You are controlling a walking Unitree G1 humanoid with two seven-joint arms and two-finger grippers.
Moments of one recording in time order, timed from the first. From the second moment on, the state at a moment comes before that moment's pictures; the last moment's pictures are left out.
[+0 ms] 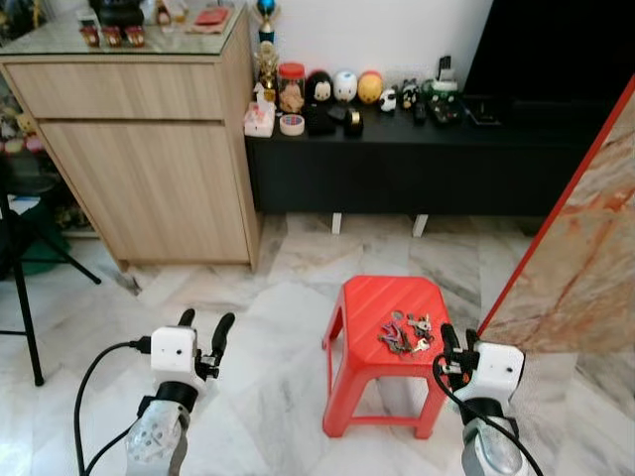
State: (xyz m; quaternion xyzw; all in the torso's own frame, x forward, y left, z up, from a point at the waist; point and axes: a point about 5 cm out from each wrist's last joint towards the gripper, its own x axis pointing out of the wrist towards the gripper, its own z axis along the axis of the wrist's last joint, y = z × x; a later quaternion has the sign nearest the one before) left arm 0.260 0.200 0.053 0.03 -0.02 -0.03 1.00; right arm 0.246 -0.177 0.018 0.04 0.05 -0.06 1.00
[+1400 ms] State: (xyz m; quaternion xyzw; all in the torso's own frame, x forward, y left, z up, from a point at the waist) left arm 0.270 0.186 0.067 -0.02 -0.01 -0.05 1.00; right arm 0.259 -0.173 0.032 0.05 0.06 -0.05 1.00
